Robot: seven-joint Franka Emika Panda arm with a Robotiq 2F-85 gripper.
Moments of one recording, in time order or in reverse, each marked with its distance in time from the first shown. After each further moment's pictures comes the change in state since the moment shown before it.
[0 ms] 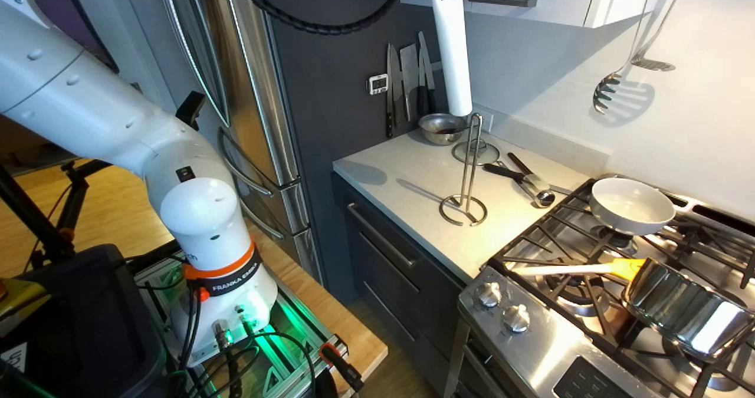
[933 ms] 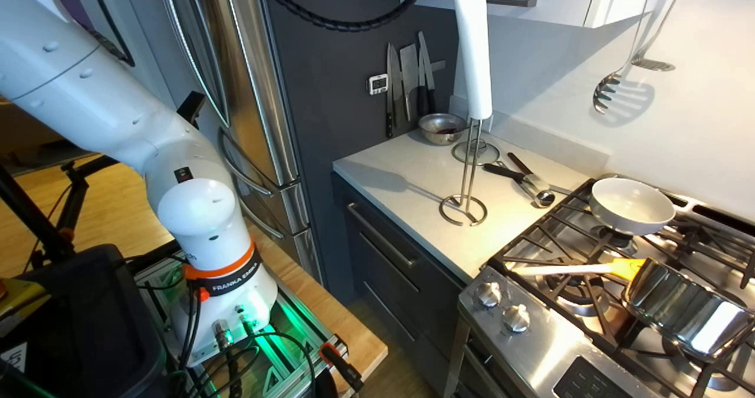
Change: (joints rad) arm -0.026 0.082 -0.027 0.073 -0.028 0.001 0.004
